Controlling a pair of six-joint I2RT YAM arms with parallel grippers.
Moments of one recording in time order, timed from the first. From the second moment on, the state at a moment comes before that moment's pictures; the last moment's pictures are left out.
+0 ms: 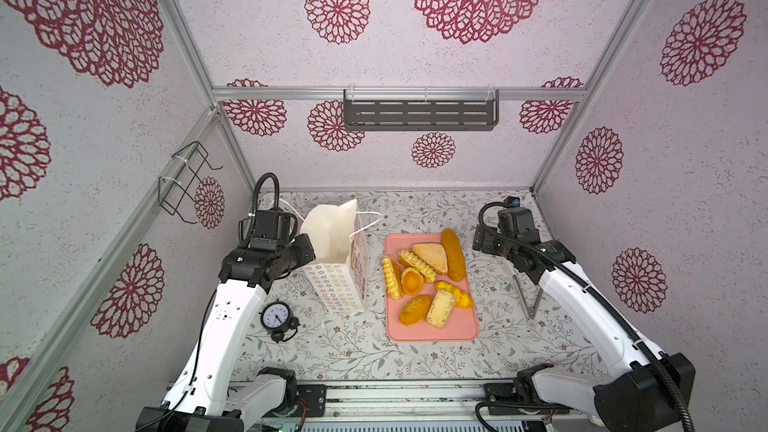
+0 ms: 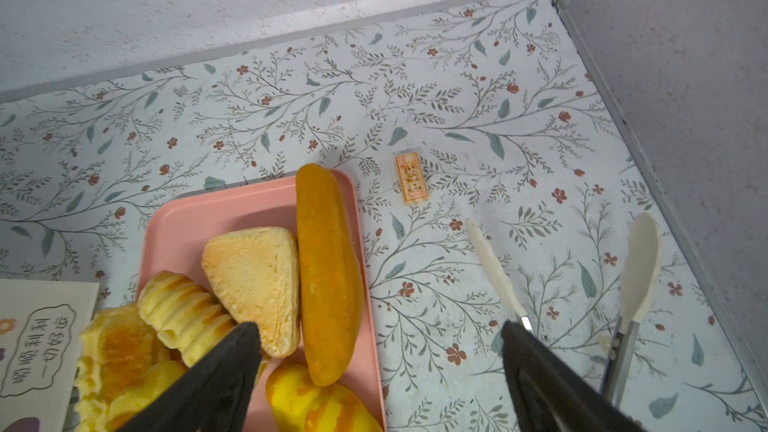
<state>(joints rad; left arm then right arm) -0.15 1.12 1.21 -0.93 0.01 -0.52 0.30 1.22 1.11 -0.67 0.25 0.39</state>
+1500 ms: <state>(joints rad) -0.15 0.94 1.18 -0.77 0.16 -0.42 -0.13 1.31 0.83 -0.78 0.10 0.42</state>
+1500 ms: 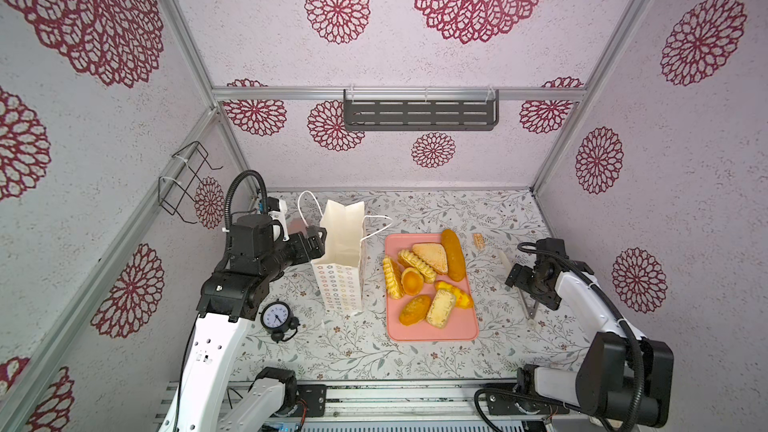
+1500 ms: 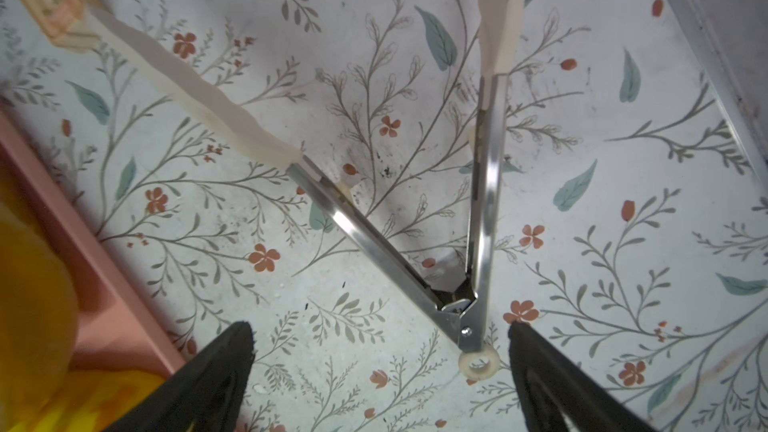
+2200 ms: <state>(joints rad) -0.15 0.87 1.12 -0.74 0.19 -0.45 -0.14 1.56 0.83 -0.60 0.16 0.37</state>
